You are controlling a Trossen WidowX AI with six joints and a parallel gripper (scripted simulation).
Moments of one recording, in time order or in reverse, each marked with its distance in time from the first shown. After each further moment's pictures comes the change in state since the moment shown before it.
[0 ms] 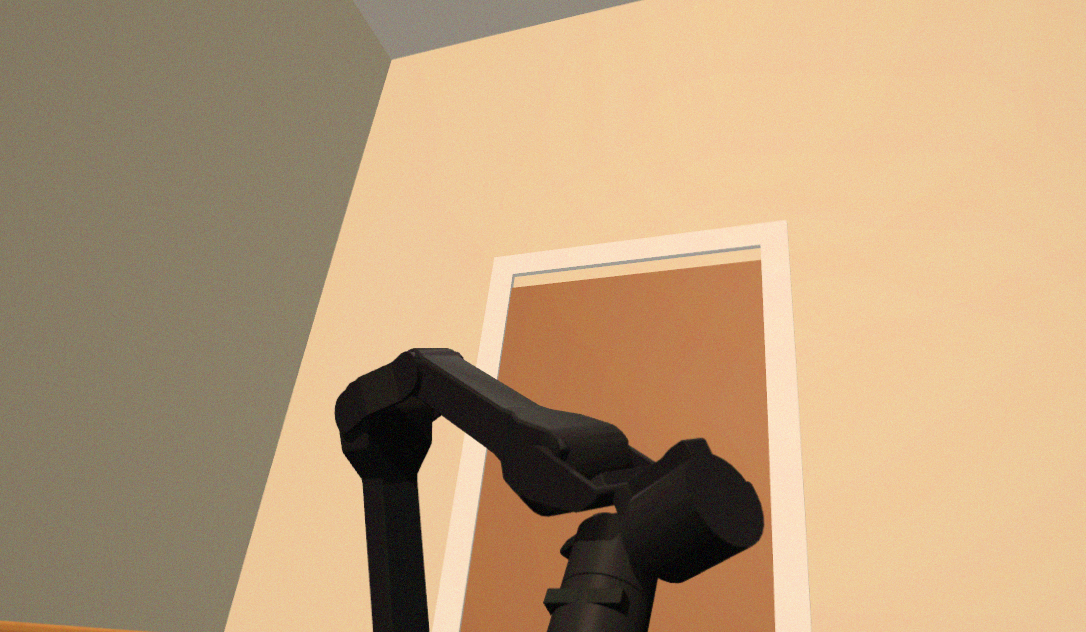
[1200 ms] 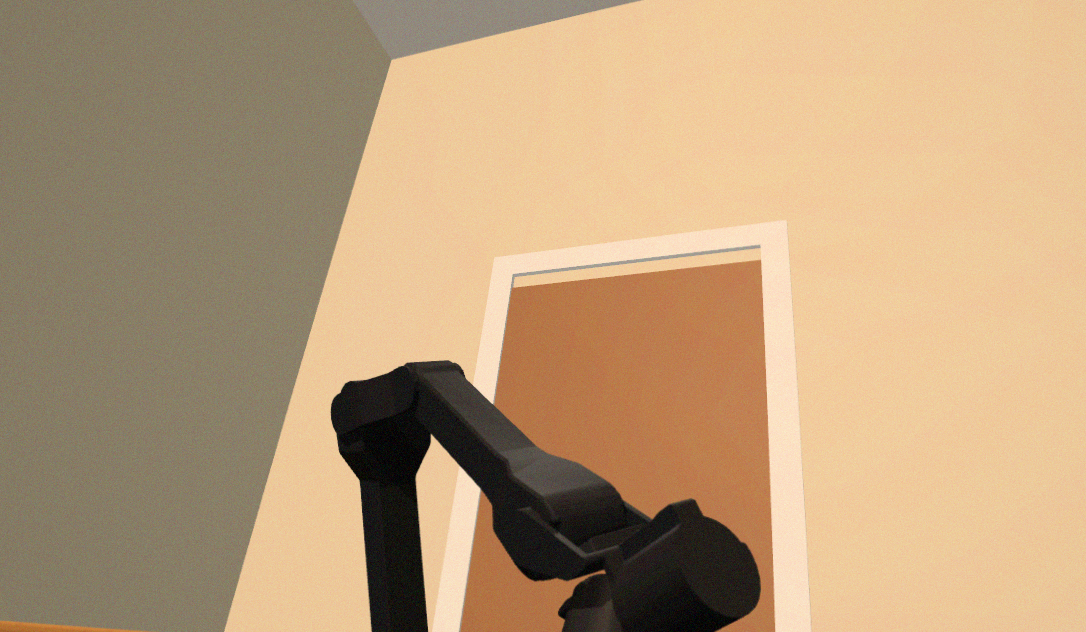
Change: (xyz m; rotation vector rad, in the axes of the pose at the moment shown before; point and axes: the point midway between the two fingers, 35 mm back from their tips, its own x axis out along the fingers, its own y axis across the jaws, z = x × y) arm 0.035 0.001 0.017 0.002 0.002 0.004
